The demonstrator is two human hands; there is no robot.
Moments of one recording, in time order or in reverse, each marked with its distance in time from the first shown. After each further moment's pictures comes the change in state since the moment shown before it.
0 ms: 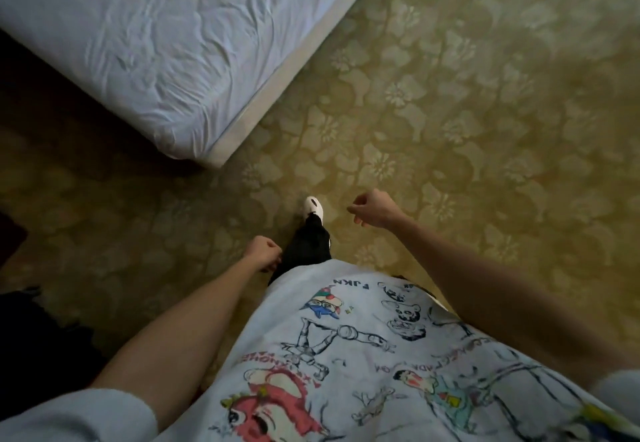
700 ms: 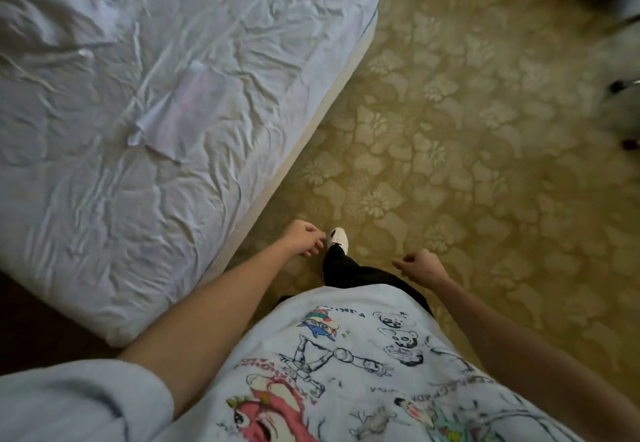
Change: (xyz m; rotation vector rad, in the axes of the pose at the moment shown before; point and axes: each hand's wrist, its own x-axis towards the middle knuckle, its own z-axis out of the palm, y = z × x) left_hand 0.210 0.503 -0.214 -0.058 -0.141 0.305; right_hand 0.251 -0.020 -0.333 0.066 0.181 0.317
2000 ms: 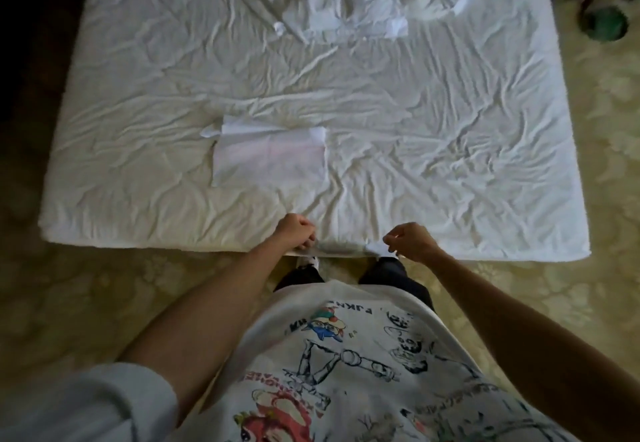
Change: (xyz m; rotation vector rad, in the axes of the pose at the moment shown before) left_hand 0.283 0.233 -0.307 -0.846 0.624 -0.393; right_hand 0.431 -0.599 -0.303 -0.731 -0.384 -0.715
